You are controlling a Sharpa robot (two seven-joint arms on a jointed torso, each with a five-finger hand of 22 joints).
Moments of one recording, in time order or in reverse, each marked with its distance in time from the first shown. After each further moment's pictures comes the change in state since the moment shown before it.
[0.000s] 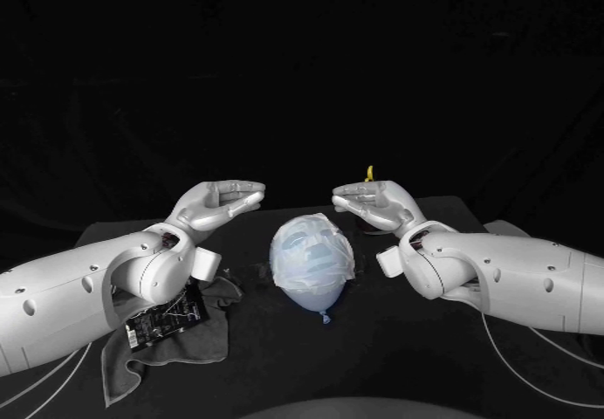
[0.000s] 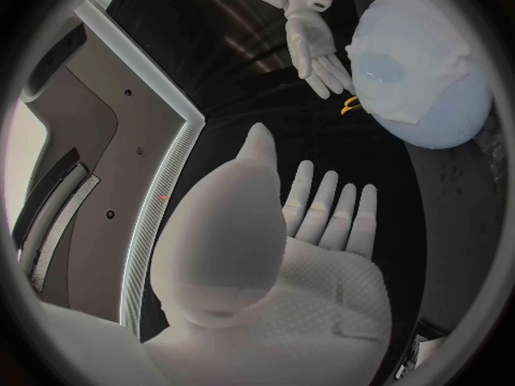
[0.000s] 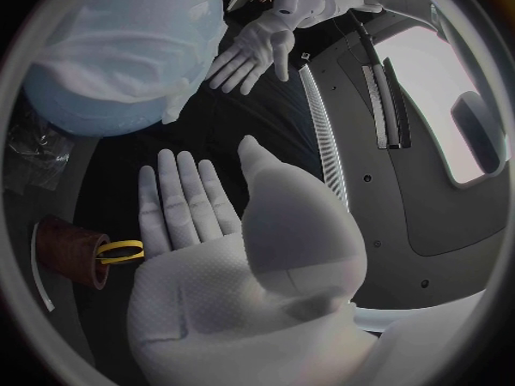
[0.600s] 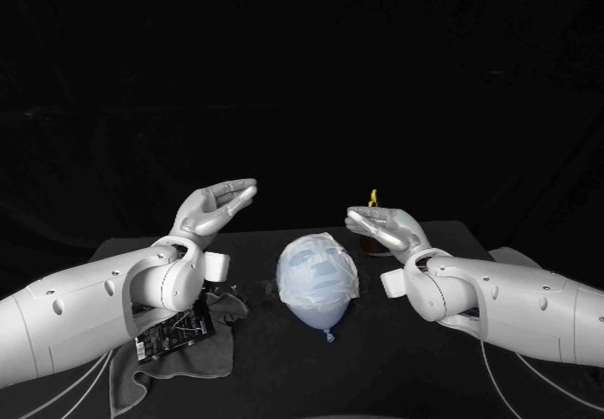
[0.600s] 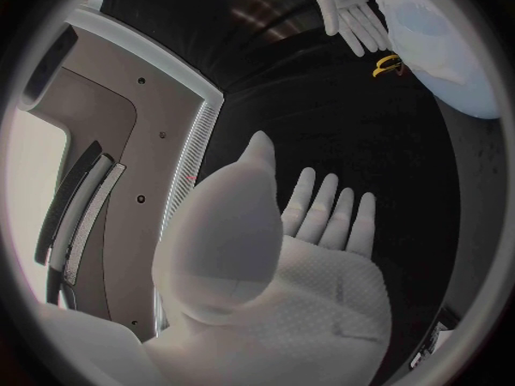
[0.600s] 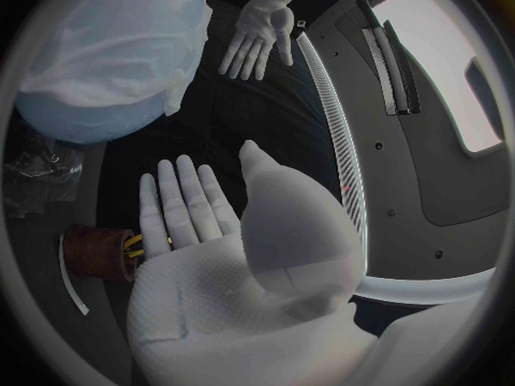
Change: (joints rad) left arm -0.027 0.029 -0.001 -0.050 0.128 -0.113 0.184; left_hand -0.077 0.046 0.029 -0.040 -0.009 -0.131 -0.010 -0.055 -0.041 -0.084 -0.038 -0.053 -0.013 -0.079 -0.032 -0.049 -0.030 -0.002 -0.129 -0.038 -0.060 -0.041; right arm -0.055 0.049 0.011 -0.084 0.207 0.060 0.033; right_hand -0.060 0.034 -0.052 0.018 0.024 -0.170 -0.024 -0.042 -0.061 -0.156 -0.016 -0.049 -0.009 -0.213 -0.008 -0.088 -0.032 -0.018 -0.177 -0.036 -0.046 -0.070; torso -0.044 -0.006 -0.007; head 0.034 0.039
